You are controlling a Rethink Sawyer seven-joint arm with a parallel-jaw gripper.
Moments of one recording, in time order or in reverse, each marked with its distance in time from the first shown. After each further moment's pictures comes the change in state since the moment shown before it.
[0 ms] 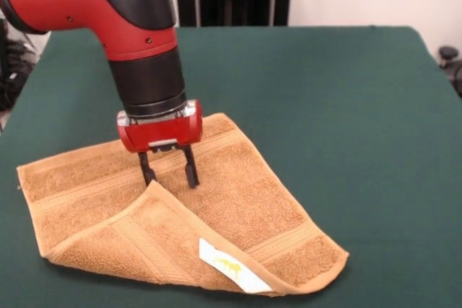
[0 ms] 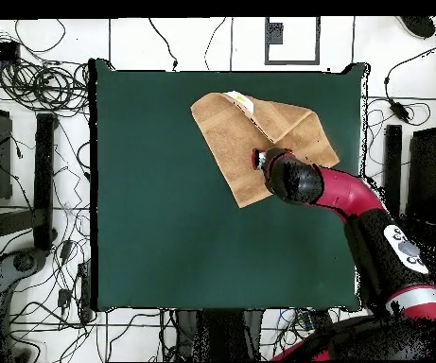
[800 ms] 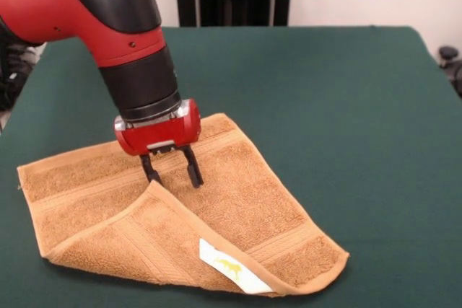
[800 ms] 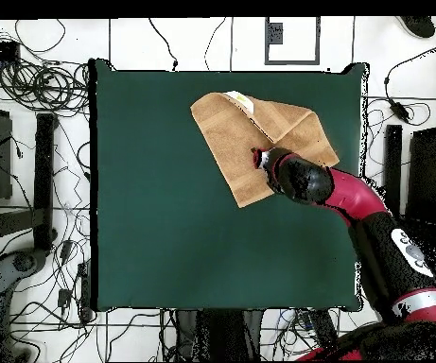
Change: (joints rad) arm -0.095 0.046 0.109 0.011 -0.002 0.052 0.000
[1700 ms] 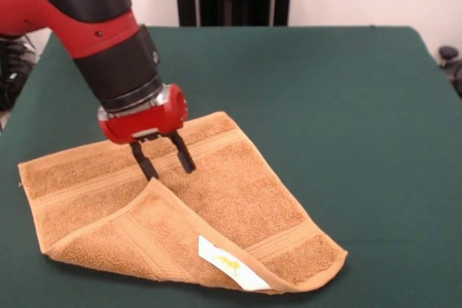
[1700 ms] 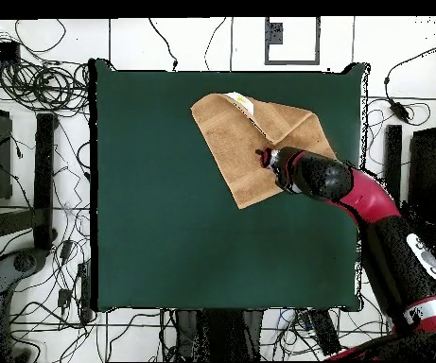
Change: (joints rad) arm -0.060 -0.002 0.050 -0.001 0.079 0.131 0.000
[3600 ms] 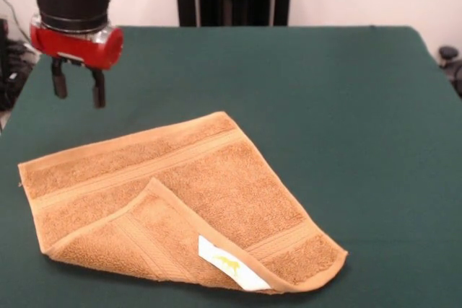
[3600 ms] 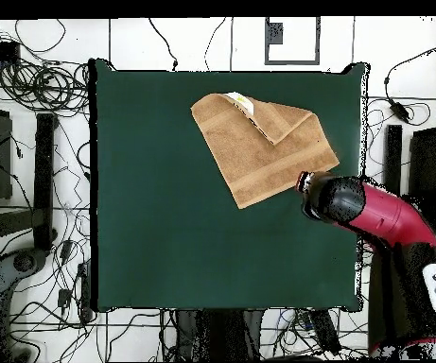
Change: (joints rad) arm 0.332 -0.248 -0.597 0.023 0.130 -0.015 0.175
